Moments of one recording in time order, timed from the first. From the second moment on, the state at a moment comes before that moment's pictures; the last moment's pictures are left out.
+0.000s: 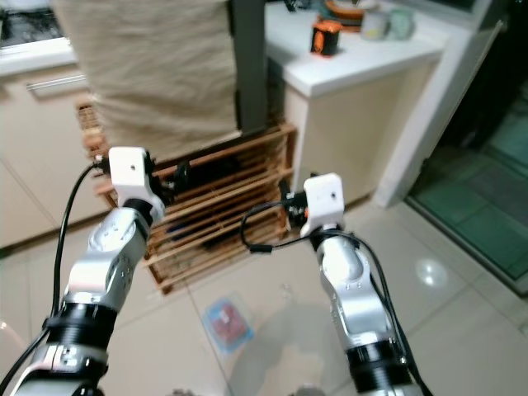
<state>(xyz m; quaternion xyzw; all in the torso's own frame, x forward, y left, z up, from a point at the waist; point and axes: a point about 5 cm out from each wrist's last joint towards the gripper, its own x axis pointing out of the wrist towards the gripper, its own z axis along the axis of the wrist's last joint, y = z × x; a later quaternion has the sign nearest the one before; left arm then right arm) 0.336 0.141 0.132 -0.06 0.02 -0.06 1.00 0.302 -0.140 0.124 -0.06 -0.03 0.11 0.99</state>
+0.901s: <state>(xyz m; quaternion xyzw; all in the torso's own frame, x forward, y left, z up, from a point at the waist) 0.337 0.156 0.134 -0.05 0.02 -0.02 1.00 0.284 -0.131 0.138 -0.07 -0.08 0.15 0.98</state>
